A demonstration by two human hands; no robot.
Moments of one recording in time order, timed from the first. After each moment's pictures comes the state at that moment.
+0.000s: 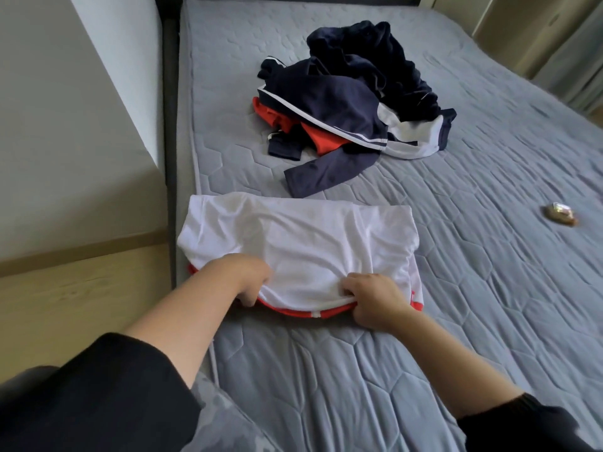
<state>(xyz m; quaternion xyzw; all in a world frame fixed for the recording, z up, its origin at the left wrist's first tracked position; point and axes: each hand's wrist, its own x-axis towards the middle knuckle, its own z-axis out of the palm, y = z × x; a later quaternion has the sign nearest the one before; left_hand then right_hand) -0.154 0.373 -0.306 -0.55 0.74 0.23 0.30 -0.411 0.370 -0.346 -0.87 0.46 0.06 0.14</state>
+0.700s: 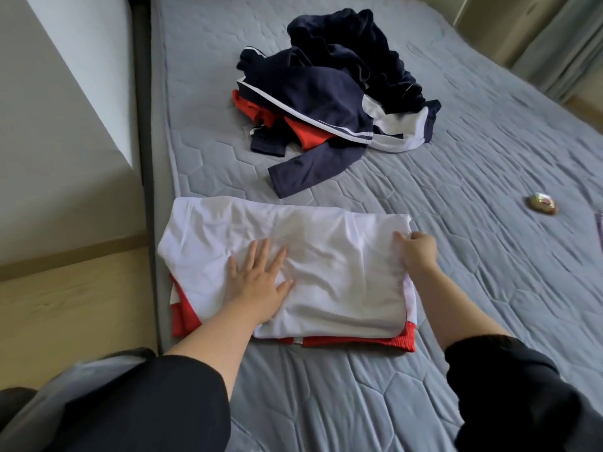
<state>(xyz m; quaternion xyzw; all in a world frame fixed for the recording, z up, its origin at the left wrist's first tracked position) -0.185 0.377 -0.409 -0.69 0.71 0.13 0.06 -0.475 0.283 -0.359 -0.40 0.78 -0.33 0.35</state>
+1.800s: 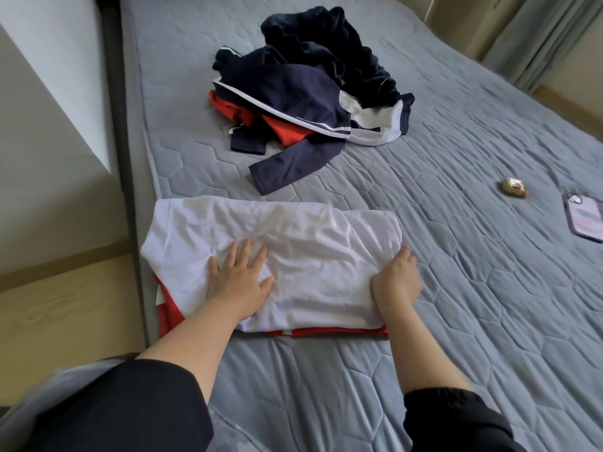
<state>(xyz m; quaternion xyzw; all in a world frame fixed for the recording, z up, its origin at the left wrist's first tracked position) -0.177 0.379 -0.405 -0.69 0.71 0.12 0.08 -0.451 0.361 -0.369 -0.45 0.87 -0.12 0.15</state>
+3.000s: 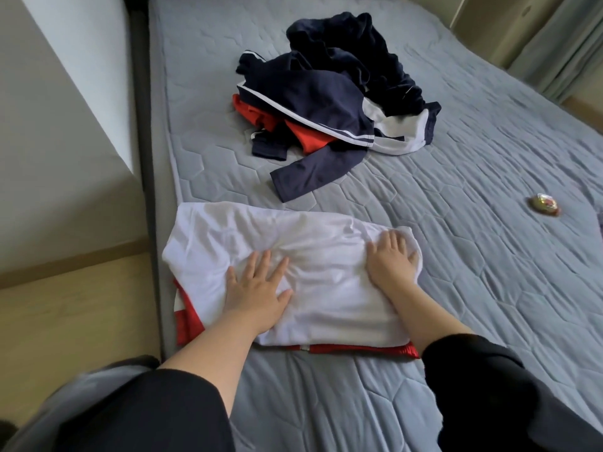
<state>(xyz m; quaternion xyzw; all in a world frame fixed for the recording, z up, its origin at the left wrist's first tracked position) -0.179 0.382 -0.403 -0.68 0.71 0.15 0.07 -0.437 0.294 -0.389 -0.61 0.77 -0.02 0.18</state>
